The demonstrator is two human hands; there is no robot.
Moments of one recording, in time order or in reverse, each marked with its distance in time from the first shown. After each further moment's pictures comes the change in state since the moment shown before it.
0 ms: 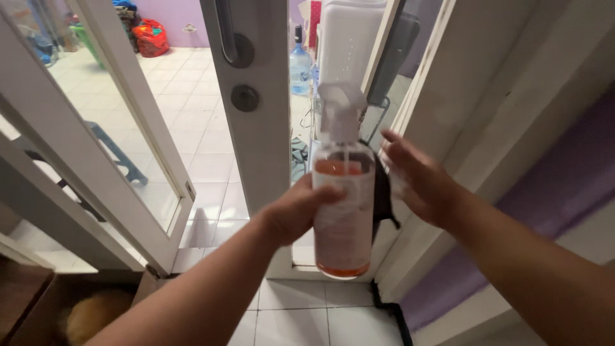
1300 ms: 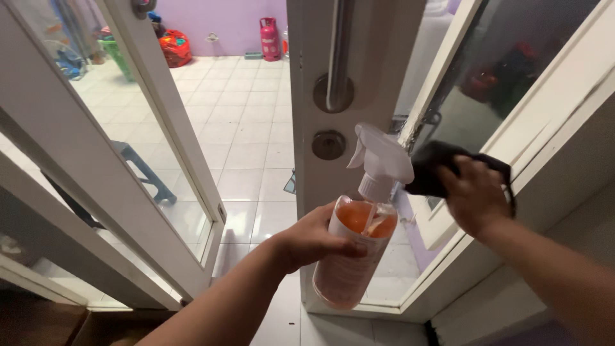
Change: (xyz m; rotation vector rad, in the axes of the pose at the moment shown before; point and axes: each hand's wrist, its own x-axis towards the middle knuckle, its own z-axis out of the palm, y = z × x) left_hand 0.001 0.057 -0.216 0.316 -0.017 -0.143; right_hand 0.209 0.083 -0.035 -2.057 0.599 -0.367
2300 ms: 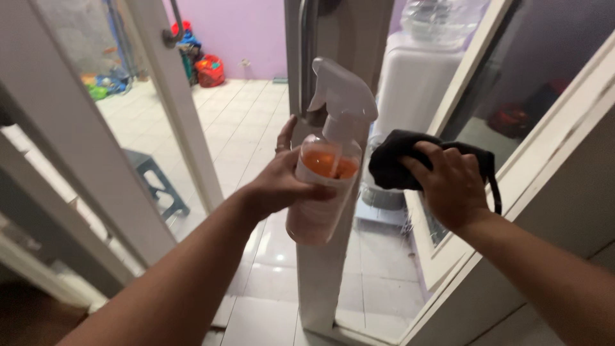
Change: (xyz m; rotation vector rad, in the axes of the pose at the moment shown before) left_hand 0.065 0.059 -0.062 0.610 0.404 0.336; right_hand 0.071 0.004 -0.041 0.121 0.321 -0.275
